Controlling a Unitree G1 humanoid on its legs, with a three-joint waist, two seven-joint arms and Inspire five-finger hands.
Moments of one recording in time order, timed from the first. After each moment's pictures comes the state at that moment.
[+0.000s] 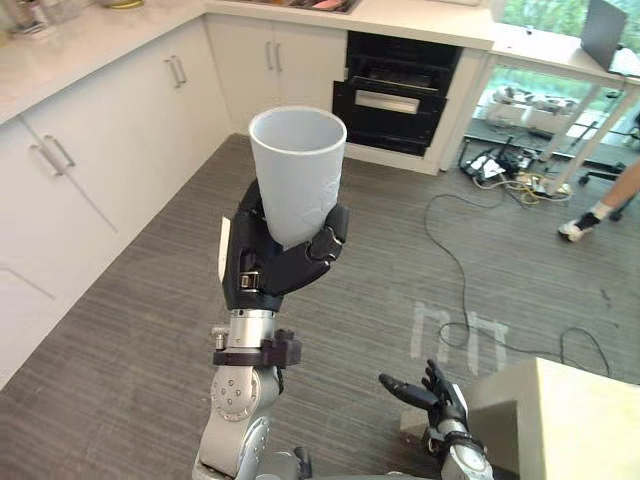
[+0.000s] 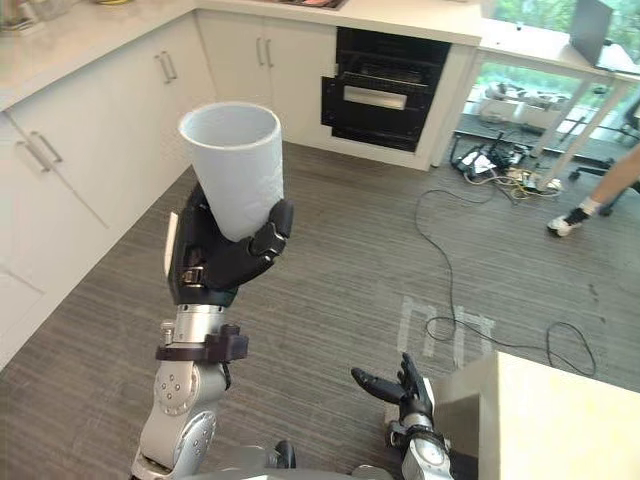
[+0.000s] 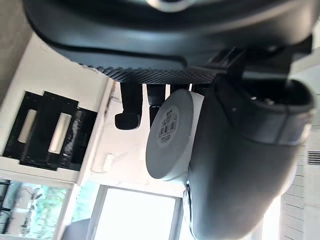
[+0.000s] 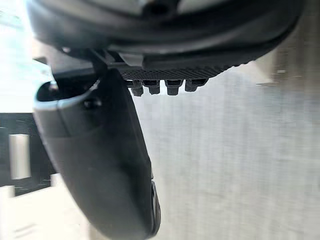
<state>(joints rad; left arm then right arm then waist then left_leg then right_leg) 0.14 0.05 -0.30 -0.38 -0.22 -0.23 0.19 0.17 -0.05 -0.06 0.75 0.25 -0.13 -0.05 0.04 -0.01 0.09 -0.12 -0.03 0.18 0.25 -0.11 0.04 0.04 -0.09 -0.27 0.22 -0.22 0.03</state>
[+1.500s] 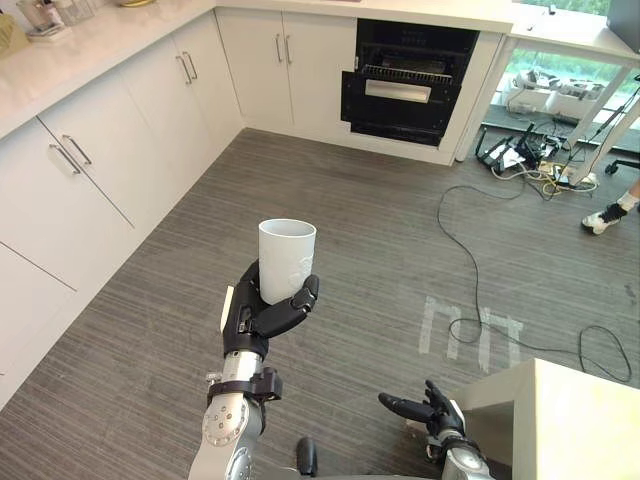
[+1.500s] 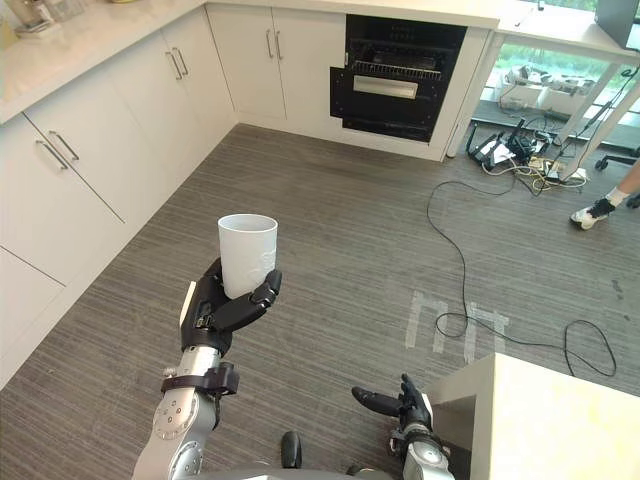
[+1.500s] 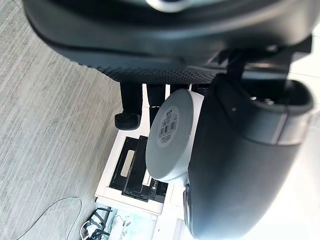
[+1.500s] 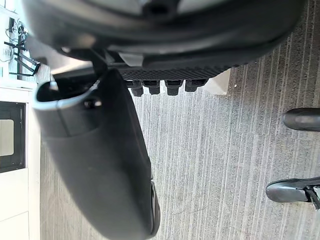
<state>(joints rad) 0.29 0.07 -0.20 -0.21 -0.26 -0.18 0.15 0.05 -0.08 -0.06 0.89 0.20 -0.10 -0.08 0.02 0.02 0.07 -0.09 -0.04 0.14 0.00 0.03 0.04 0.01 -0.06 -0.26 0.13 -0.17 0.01</state>
